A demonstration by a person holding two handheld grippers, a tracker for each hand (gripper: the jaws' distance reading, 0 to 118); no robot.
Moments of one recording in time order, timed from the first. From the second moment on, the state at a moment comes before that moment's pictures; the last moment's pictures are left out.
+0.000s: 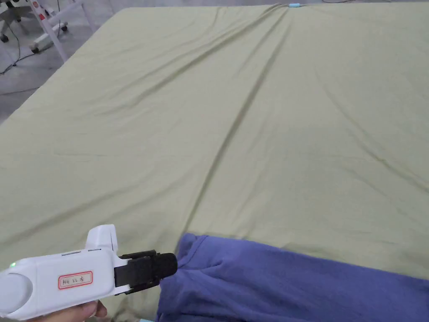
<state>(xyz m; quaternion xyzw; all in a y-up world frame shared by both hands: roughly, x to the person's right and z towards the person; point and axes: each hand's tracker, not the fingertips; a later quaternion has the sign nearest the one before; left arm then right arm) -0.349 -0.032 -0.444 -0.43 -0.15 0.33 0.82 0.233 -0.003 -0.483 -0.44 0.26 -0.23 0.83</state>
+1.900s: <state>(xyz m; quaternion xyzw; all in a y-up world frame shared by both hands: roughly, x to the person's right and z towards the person) -0.111 -0.007 -0.531 -0.53 -0.14 0.13 0.83 0.226 0.014 -0.449 -0.45 0.22 -0.20 0.84</state>
